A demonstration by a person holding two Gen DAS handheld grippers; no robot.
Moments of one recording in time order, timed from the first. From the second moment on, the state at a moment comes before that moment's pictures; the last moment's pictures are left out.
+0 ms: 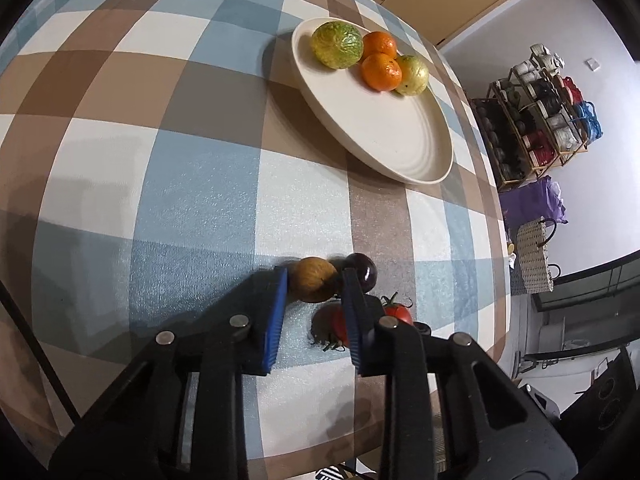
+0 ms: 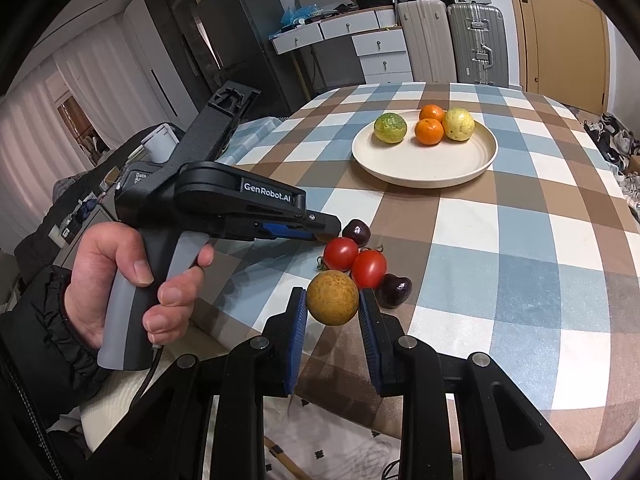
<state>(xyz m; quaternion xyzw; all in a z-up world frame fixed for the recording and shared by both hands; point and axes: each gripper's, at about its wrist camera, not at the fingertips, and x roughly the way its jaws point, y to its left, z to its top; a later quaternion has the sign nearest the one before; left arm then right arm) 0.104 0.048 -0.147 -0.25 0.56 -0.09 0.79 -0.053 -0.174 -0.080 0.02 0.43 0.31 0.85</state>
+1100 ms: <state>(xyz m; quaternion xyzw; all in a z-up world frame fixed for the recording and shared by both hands) 0.271 0.033 -0.040 -0.15 0.48 -0.12 0.85 0.129 -0.174 -0.071 0.07 0.42 0.28 0.86</state>
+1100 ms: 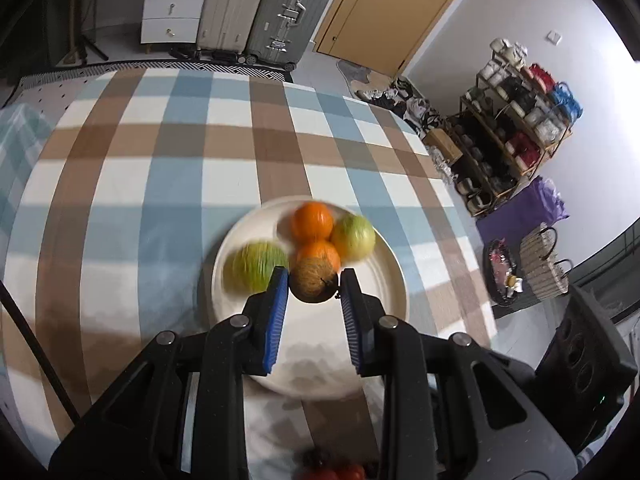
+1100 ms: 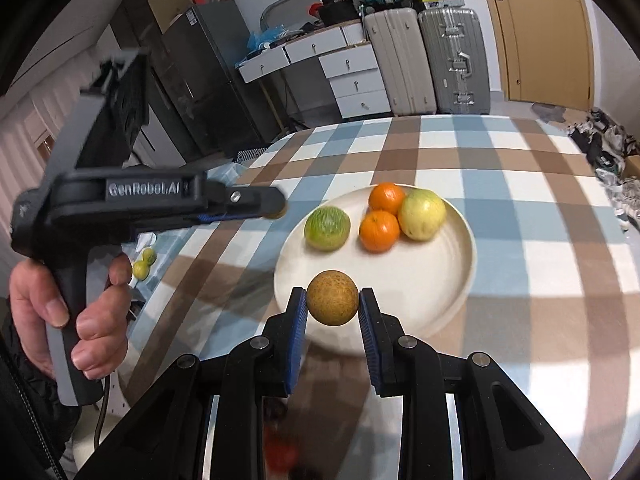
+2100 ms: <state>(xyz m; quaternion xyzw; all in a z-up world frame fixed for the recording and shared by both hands) 0.352 0.016 -0.108 -0.13 0.55 -0.12 0.81 0.200 -0.138 -0.127 0.12 0.47 0.25 0.83</state>
